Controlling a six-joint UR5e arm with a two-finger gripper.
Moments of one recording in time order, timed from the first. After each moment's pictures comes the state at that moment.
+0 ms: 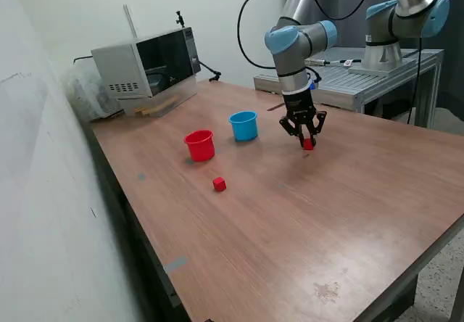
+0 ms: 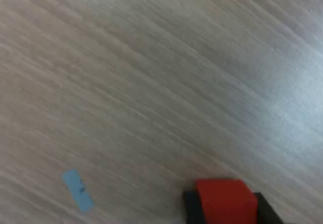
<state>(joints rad) -0.03 -0.97 1.83 -2.36 -1.46 2.56</state>
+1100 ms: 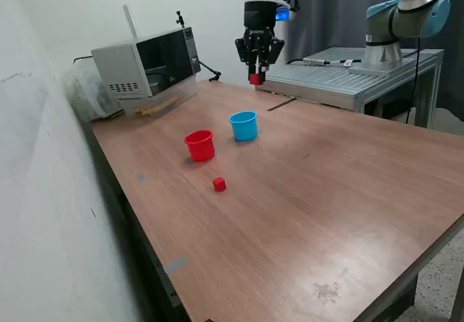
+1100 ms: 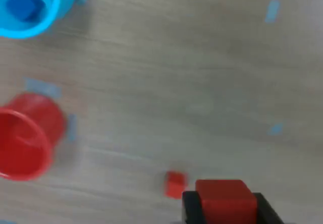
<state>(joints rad) -0.03 -1.14 1.52 -2.21 -1.60 2.95</state>
